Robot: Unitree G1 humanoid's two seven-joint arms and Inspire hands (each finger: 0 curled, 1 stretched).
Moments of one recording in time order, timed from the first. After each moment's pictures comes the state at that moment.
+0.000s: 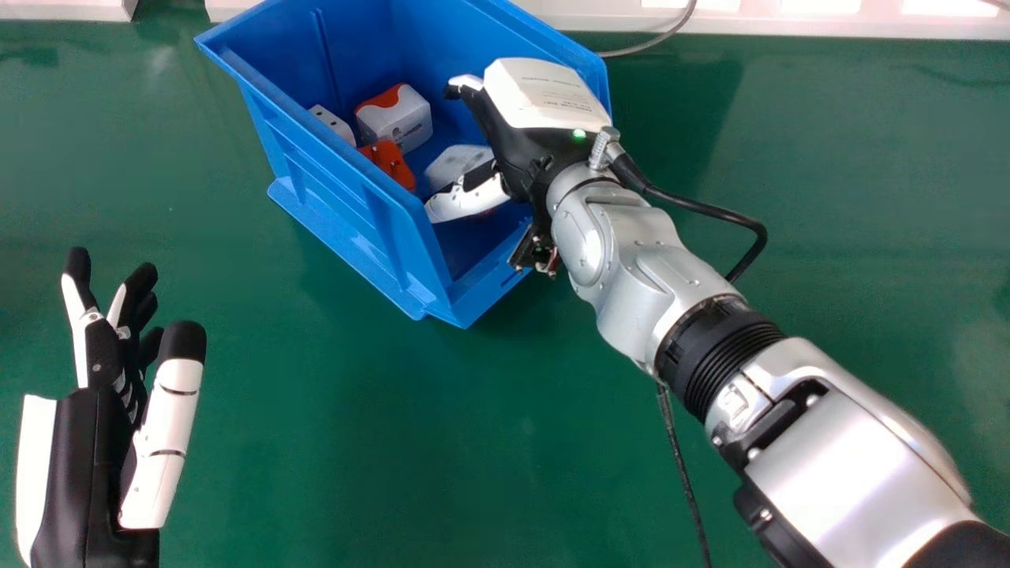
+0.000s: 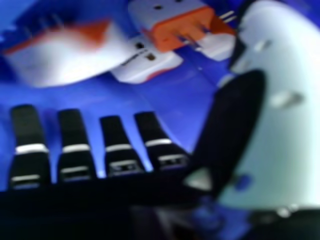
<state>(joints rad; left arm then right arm) 0.53 0.07 0.23 -0.25 0.02 -0.41 -0.02 -1.07 0.06 0.52 1.12 -0.66 0.16 -0.13</state>
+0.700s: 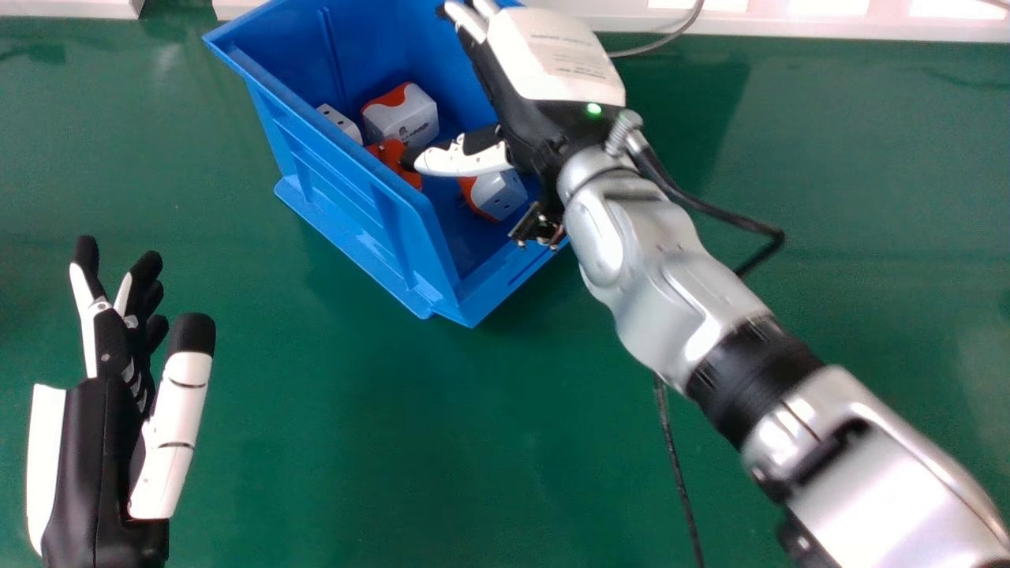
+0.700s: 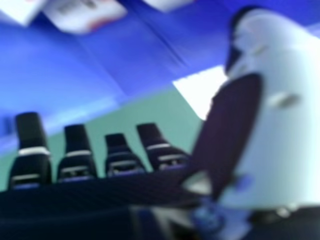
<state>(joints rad) 0.50 0.06 0.22 -0.23 0.02 -0.42 -0.02 -0.79 -0.09 0.52 0.59 -0.73 0.13 -0.27</state>
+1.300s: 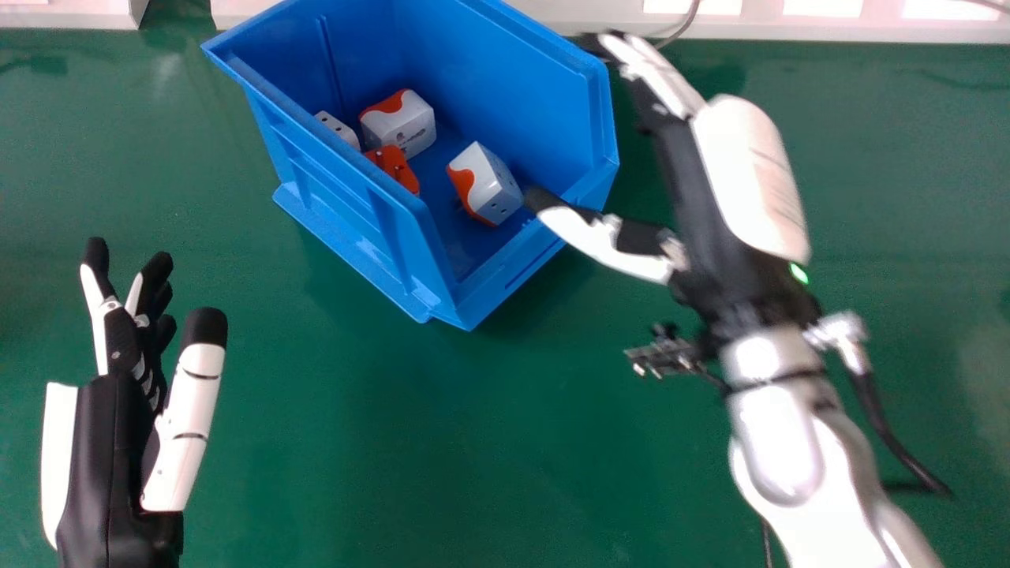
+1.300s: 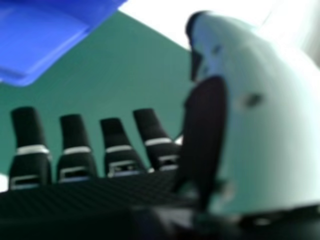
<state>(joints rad) 0.48 0.04 0.20 -0.23 0.02 -0.39 -0.01 -0.03 -0.23 0.26 -0.17 -0.51 -0.06 -0.28</state>
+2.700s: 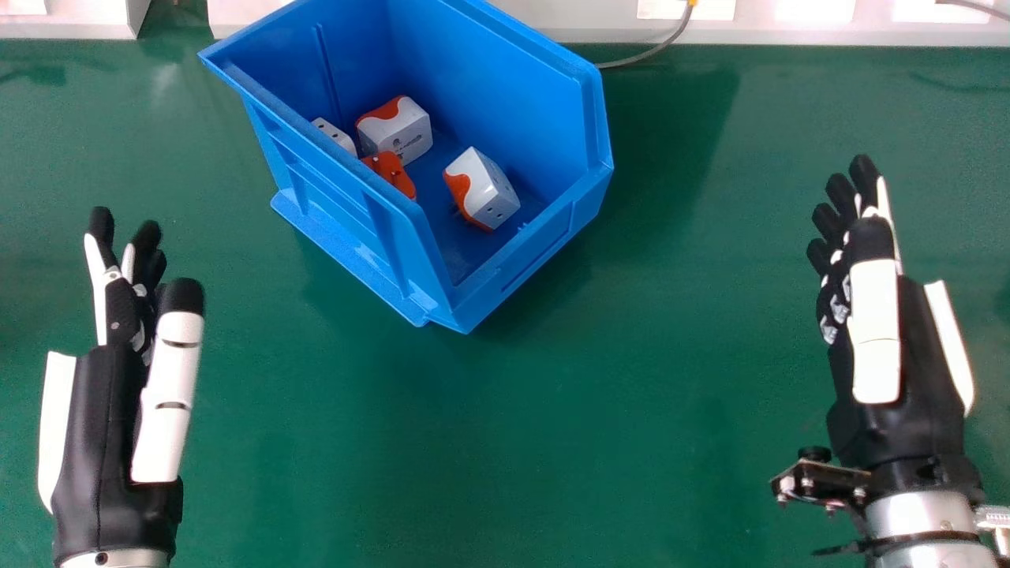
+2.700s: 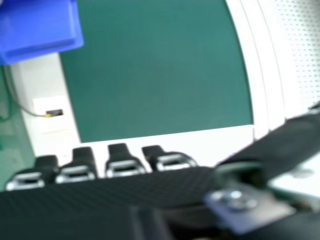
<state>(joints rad) 0.40 0.09 0.23 -0.17 -0.11 -0.42 -0.09 0.28 -0.06 -0.02 -0.26 0.10 -0.14 0.04</state>
